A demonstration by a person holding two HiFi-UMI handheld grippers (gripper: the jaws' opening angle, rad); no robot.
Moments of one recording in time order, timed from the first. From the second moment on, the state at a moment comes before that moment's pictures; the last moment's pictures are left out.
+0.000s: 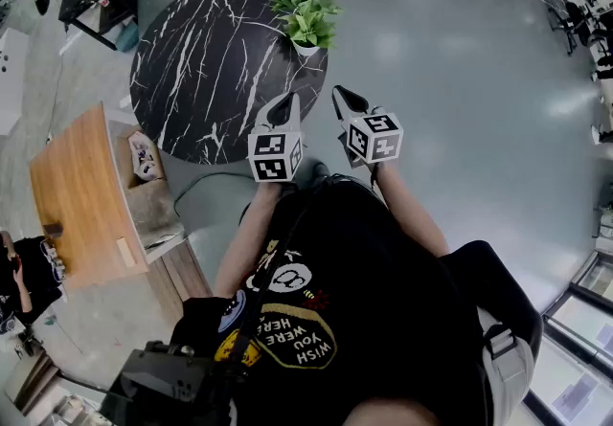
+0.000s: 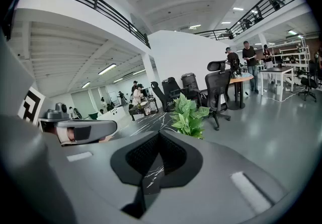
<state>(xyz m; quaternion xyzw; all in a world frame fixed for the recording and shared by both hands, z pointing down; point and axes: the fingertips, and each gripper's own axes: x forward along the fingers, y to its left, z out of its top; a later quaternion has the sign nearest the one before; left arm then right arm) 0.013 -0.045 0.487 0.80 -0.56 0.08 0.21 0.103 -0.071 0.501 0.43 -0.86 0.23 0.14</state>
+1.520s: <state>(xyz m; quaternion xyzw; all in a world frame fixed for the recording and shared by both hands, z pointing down) 0.006 -0.104 0.523 0.80 -0.55 0.10 0.23 0.093 -0.140 0.542 0.41 -0.86 0.25 0.18</state>
